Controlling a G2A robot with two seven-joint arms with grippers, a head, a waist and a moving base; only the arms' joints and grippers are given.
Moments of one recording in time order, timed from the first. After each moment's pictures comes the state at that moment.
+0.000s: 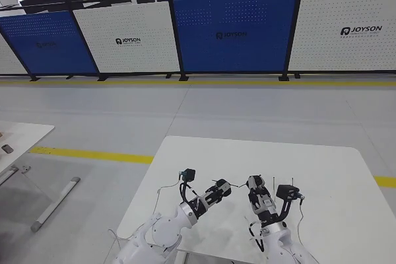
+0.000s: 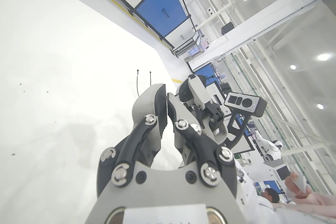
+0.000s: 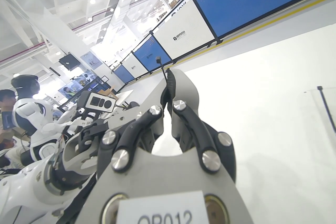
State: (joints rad) left arm 1.49 -1.19 -1.14 -1.65 0.15 -0.23 -0.23; right arm -1.41 -1.31 0.92 -1.59 -0.65 -0.02 -0.27
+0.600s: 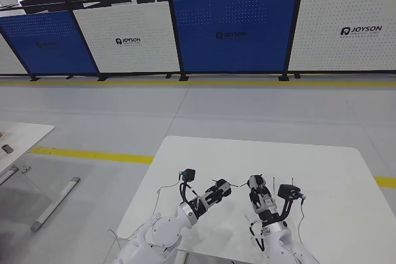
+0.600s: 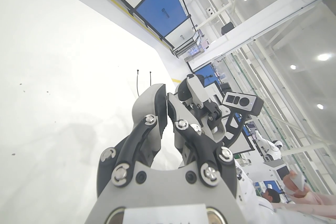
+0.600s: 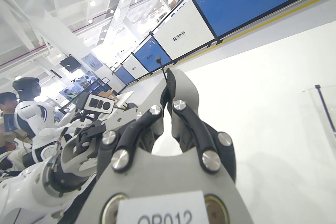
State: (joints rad) left arm 1.49 -1.19 -1.14 -1.65 0.15 -0.23 -0.23; right arm -1.42 -1.32 0.94 -1.58 -0.65 -0.04 -0.28
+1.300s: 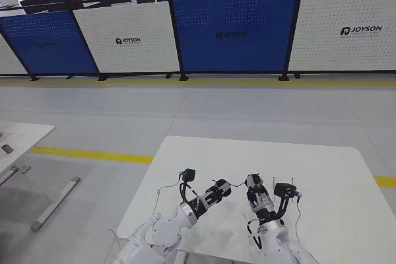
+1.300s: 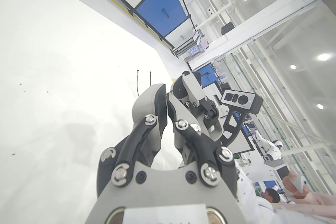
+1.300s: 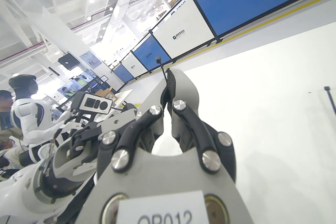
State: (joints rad) left arm 1.49 -1.19 -1.14 -1.65 0.15 -0.23 -0.23; right arm -1.40 -1.34 0.94 -1.54 -0.67 -0.04 -0.26
